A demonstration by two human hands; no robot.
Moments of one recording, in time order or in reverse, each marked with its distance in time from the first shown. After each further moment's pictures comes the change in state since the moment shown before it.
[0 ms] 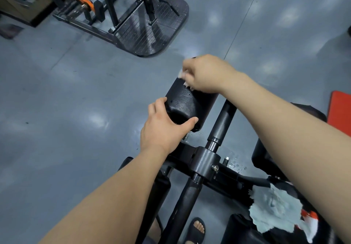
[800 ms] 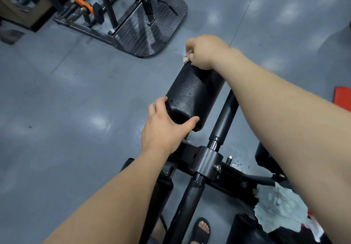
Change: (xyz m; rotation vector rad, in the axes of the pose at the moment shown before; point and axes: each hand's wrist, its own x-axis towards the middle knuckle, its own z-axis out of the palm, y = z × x) left_hand 0.000 -0.001 0.002 -0.004 0.011 0.016; right_hand 0.055 0.024 -0.012 0.001 -0.037 0.163
